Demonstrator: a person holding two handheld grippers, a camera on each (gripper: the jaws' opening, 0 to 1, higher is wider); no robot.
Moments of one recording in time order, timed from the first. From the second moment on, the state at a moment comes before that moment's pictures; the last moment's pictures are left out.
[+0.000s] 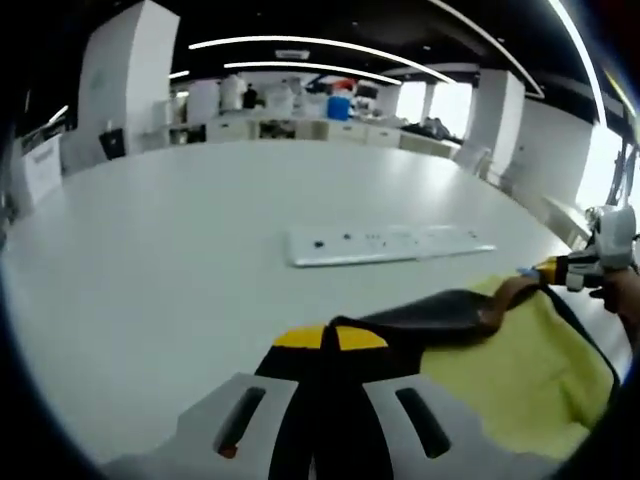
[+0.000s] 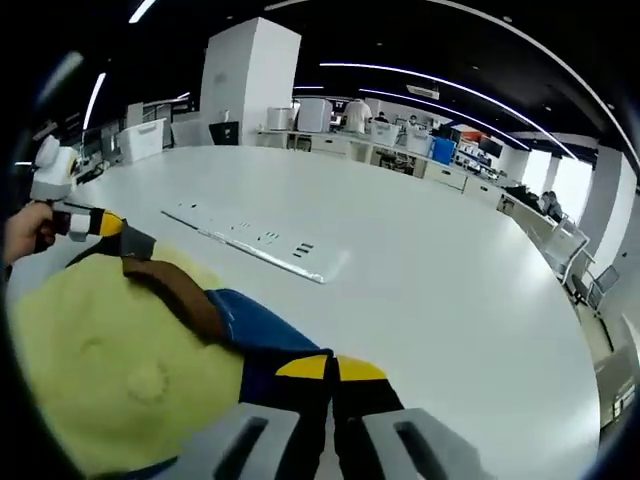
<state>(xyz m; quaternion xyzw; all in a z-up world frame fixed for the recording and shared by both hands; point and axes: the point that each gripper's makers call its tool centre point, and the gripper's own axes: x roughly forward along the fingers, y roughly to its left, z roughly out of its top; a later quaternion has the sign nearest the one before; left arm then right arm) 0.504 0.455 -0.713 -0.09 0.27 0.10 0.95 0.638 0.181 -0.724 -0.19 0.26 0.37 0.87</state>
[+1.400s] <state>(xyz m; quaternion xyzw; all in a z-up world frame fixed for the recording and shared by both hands) 0.462 0.409 -0.664 0.00 0.27 0.06 0.96 0.576 0.180 -0.667 -0.10 0.27 0.42 0.86</state>
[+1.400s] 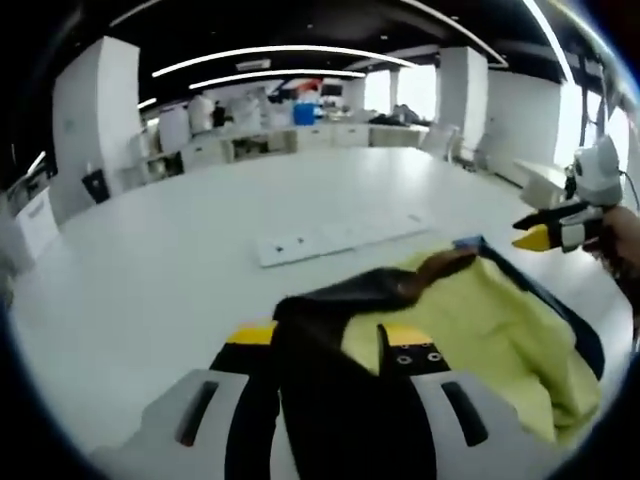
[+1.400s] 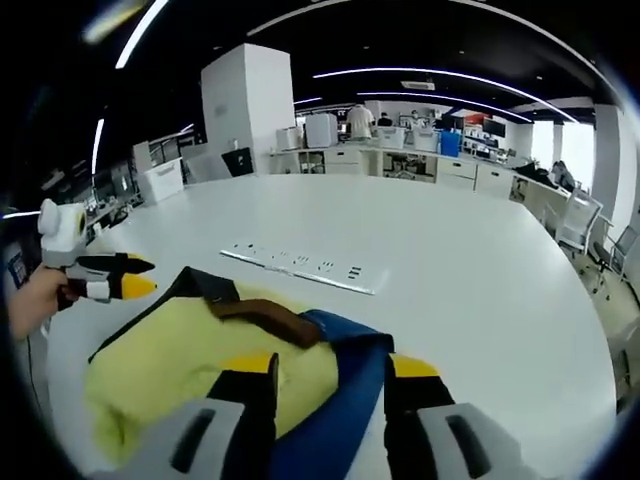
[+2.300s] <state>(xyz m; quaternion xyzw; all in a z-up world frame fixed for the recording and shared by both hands) 0.520 0.428 -0.711 0.05 0.29 0.05 0.95 0.639 0.201 -0.705 -0.17 0.24 0.41 0.86</state>
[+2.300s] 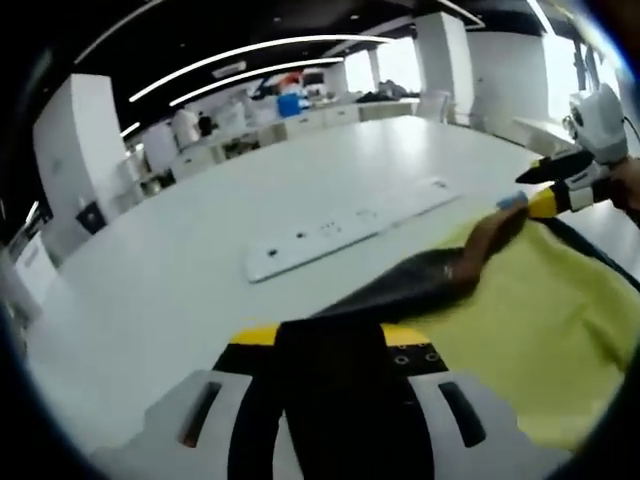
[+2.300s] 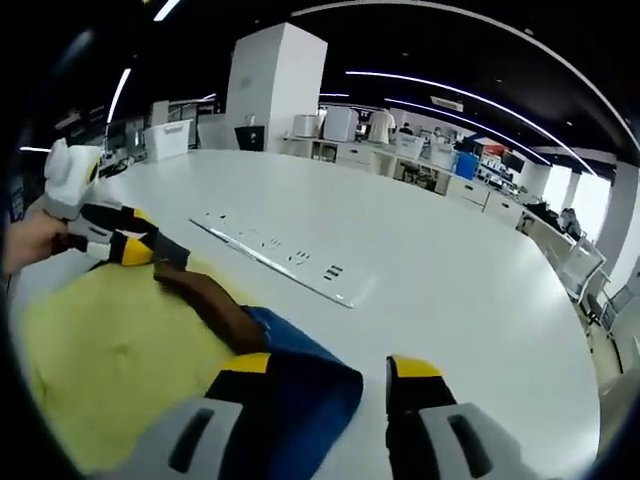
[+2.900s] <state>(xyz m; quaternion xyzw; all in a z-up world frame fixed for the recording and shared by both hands) 0.539 0.443 -0.697 0.02 0.27 0.07 0.96 0.663 0.202 -0.707 -0.11 0.27 0.36 0.89</state>
